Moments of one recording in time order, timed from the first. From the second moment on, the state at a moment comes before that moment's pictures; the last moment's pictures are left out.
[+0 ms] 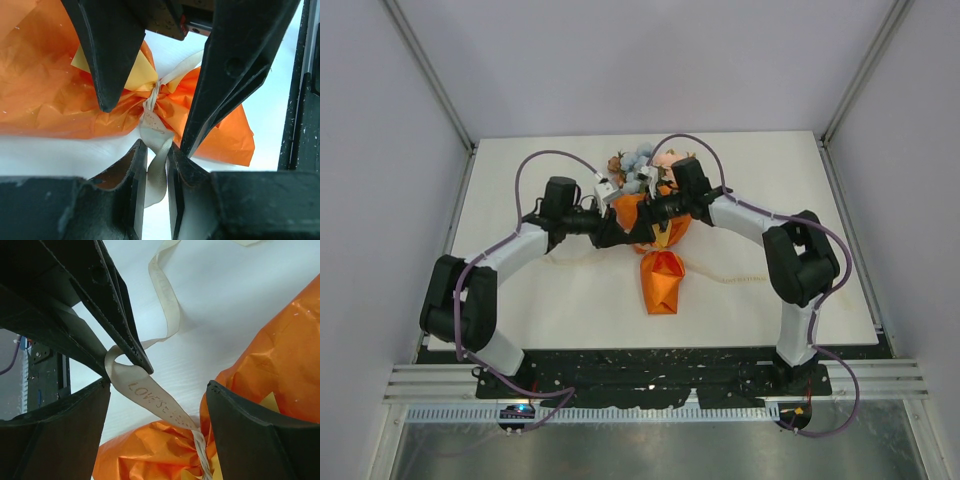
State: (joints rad) left arm -0.34 1.57 0.97 -0.06 0.86 0.23; right arm 0.51 1.92 1.35 -0.12 -0.92 -0.08
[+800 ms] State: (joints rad) left arm -0.29 1.61 0.94 -0.04 0.81 0.12; right arm 0.47 1.92 1.32 -0.12 -0.96 -0.13
